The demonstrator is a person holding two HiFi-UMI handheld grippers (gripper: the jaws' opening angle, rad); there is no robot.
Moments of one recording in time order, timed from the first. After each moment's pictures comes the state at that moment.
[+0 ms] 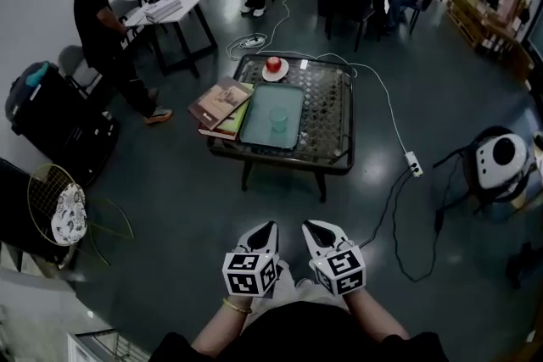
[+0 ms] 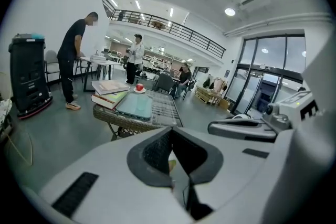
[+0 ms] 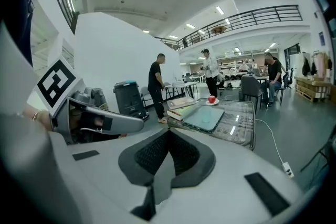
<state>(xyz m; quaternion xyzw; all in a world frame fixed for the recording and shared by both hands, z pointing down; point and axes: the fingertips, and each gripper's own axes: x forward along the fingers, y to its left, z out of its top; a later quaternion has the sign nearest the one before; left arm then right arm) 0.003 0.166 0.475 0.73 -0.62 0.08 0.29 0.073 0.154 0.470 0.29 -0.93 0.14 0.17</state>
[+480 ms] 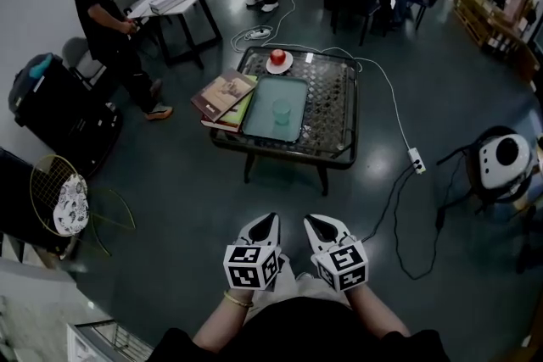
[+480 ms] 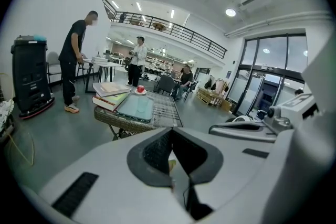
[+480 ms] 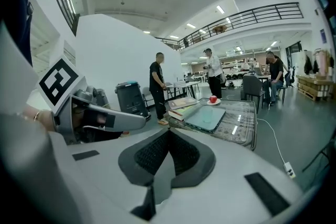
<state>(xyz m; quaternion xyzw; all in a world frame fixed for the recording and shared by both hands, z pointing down) 0.005 0.163 0.467 0.72 -0.63 0.08 0.28 0.077 0.155 0.465 0.28 -0.93 0.14 0.17</state>
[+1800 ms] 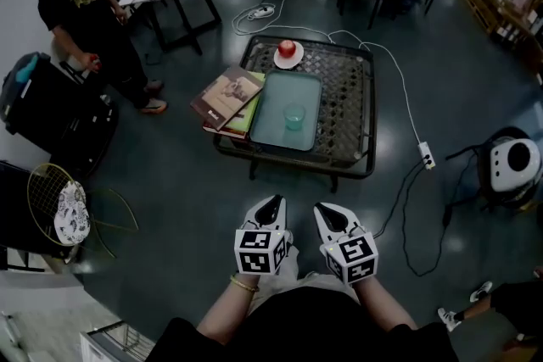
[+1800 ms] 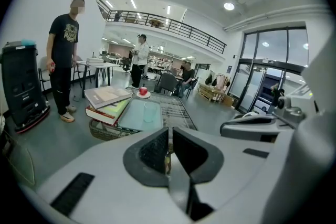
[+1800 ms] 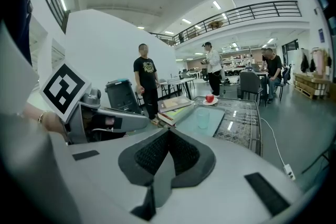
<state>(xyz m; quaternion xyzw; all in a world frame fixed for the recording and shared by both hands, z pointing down) -0.064 0.043 0.496 0.73 -0.62 0.11 0.27 0.018 0.047 0.483 0.31 -0.92 0.16 0.19</state>
